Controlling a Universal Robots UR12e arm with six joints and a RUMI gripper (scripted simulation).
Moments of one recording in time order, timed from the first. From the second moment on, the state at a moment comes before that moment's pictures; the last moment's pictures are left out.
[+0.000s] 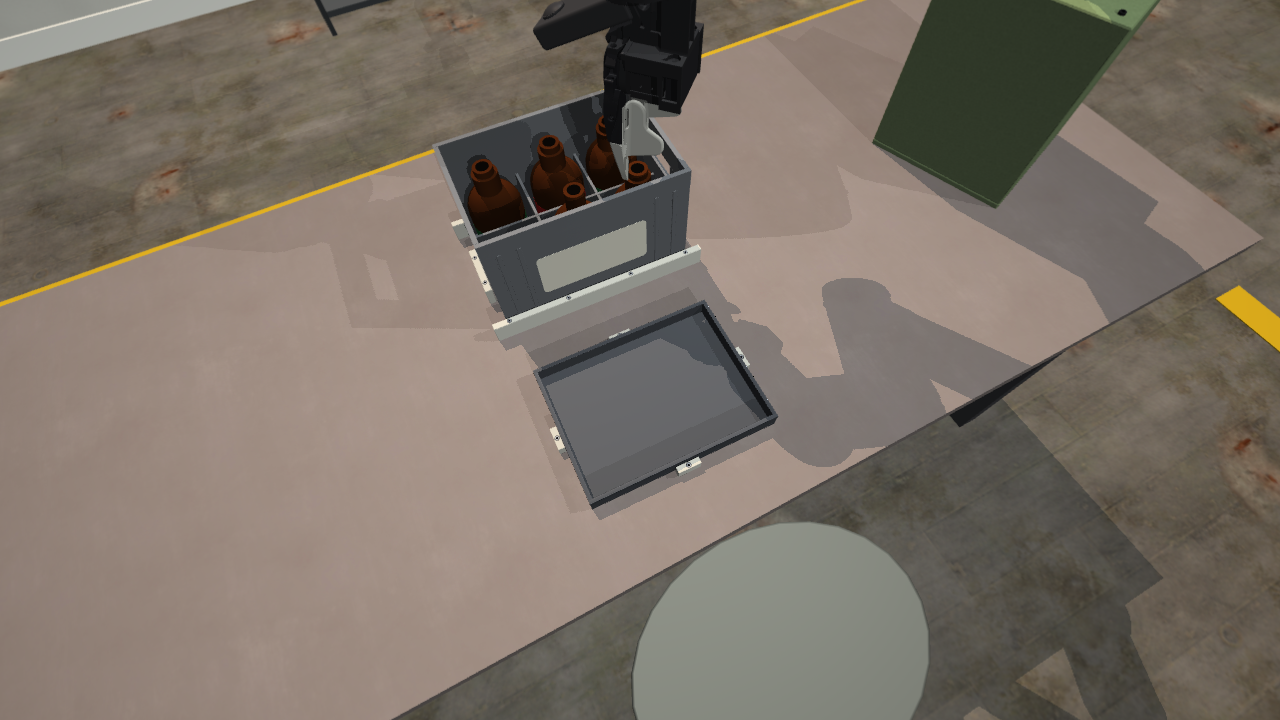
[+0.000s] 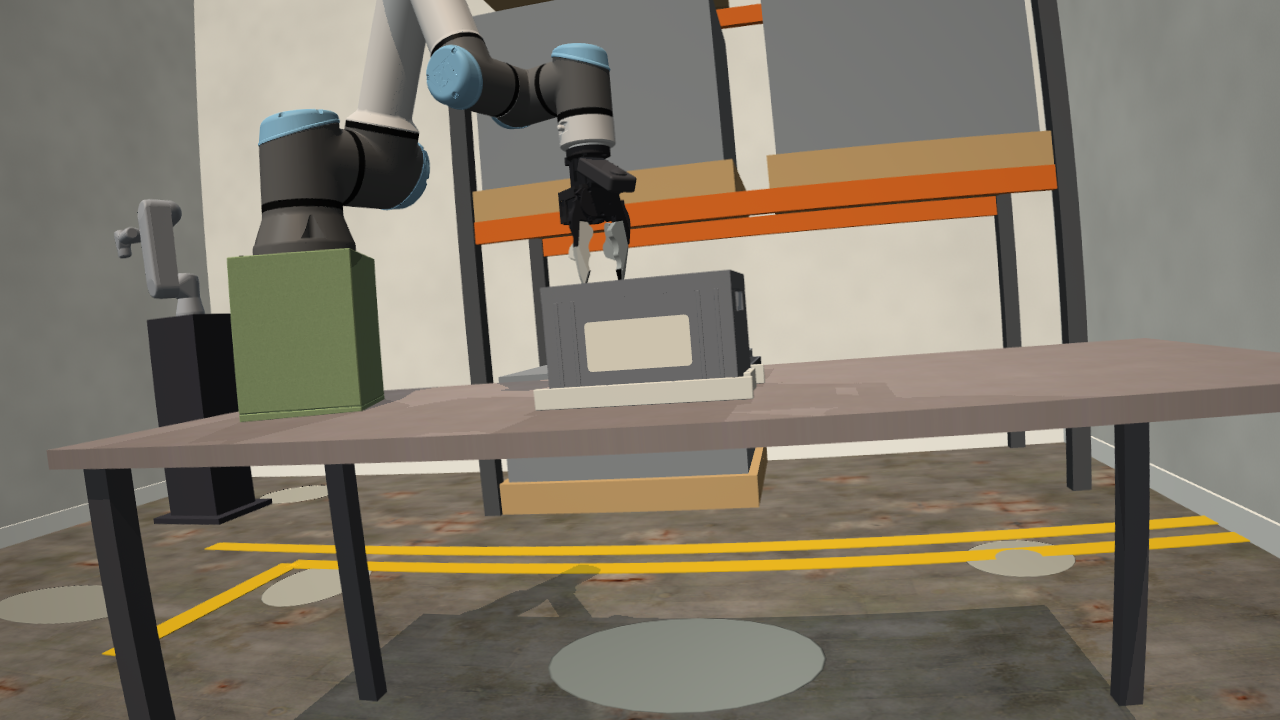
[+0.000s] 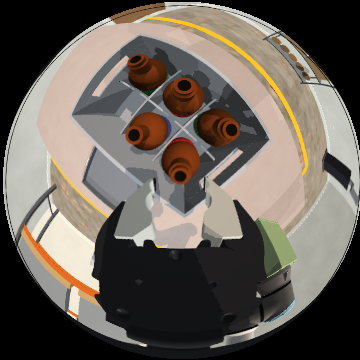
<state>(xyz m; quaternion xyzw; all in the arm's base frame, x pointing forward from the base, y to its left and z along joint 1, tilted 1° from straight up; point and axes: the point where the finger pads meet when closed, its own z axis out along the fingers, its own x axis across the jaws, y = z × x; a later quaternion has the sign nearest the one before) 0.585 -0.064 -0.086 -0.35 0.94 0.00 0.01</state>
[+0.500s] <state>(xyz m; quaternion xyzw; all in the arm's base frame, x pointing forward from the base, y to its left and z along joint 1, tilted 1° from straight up) 0.587 -0.064 -0.100 -0.35 0.94 0.00 0.01</state>
